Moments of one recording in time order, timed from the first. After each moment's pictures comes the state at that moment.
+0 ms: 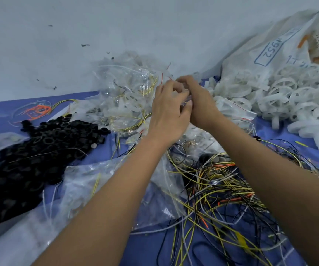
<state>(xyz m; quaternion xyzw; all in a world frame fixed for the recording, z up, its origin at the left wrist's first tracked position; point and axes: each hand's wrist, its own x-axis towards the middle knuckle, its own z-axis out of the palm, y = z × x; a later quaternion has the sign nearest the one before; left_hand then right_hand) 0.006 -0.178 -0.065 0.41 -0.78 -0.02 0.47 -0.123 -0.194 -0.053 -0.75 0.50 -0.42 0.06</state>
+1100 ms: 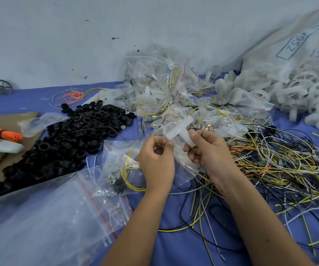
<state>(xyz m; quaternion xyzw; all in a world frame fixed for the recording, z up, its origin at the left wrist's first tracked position) 0.070 -0.034 -0.145 0.54 -0.43 -0.30 0.66 -0.060 -0.043 -0.121 -0.46 0.44 -0.55 0.54</state>
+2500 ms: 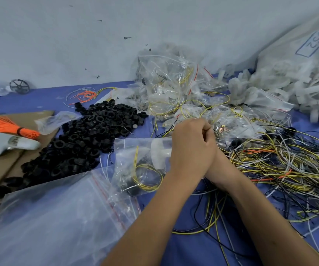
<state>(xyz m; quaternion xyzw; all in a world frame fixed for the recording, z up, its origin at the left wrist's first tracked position) 0.050 -0.037 -0.087 0.52 -0.68 -0.12 0.50 -0.041 -0.042 -0.131 -0.65 0.39 -0.47 0.46</state>
